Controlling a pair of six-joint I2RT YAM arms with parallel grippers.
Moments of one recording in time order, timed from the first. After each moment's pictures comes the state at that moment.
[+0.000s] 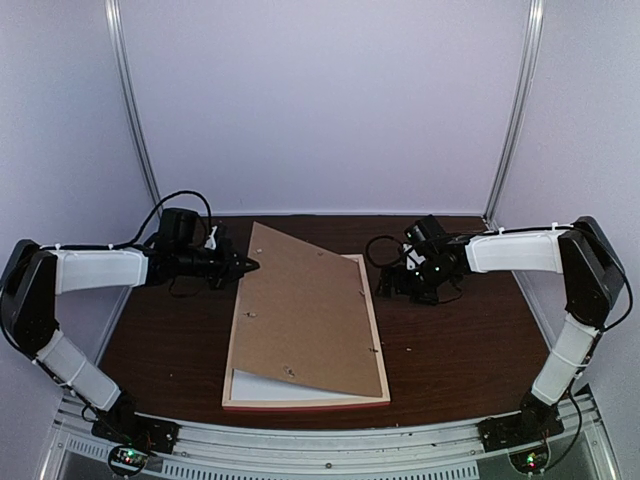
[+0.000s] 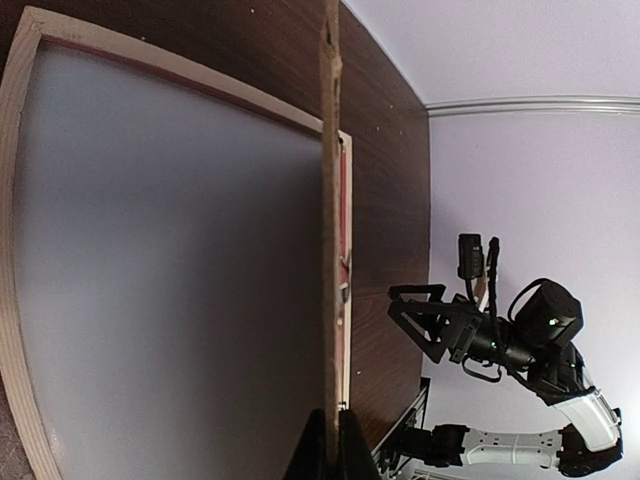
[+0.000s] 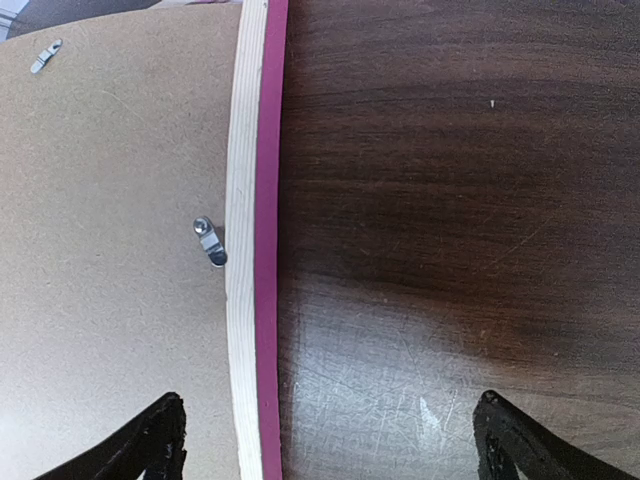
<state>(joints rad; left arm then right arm) -0.39 1.51 0.86 0.08 0.61 -0.99 0.55 1.74 1.11 -0.39 -0.15 0.60</state>
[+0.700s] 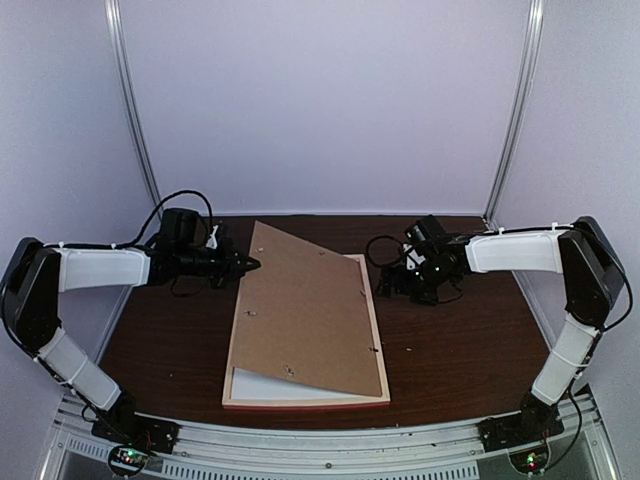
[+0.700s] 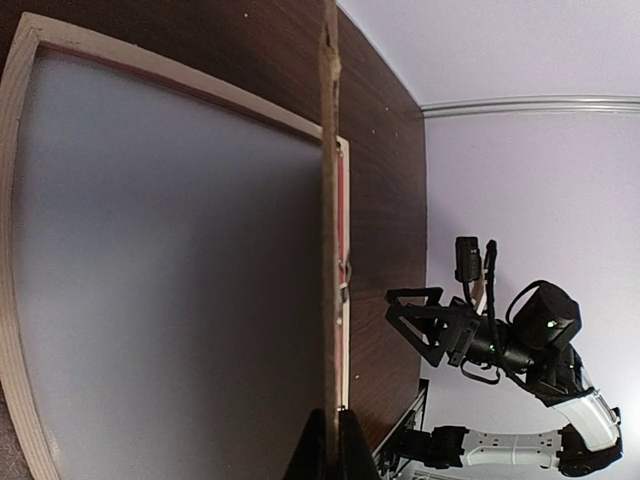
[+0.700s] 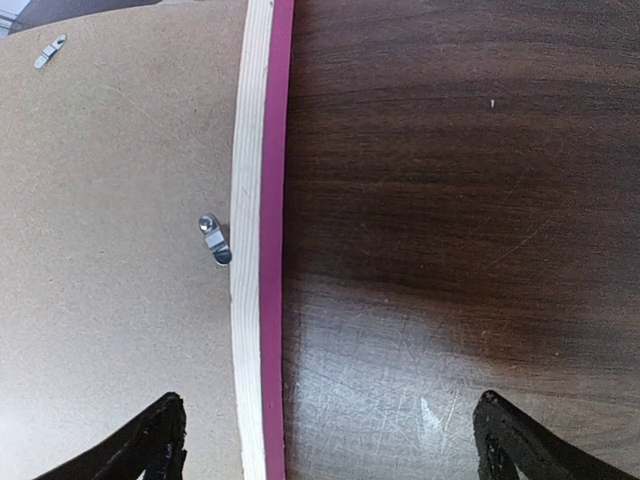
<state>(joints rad) -0.39 1.53 0.86 0.12 0.62 -0.99 0.55 1.74 1.11 -0.39 -0.15 0.61</state>
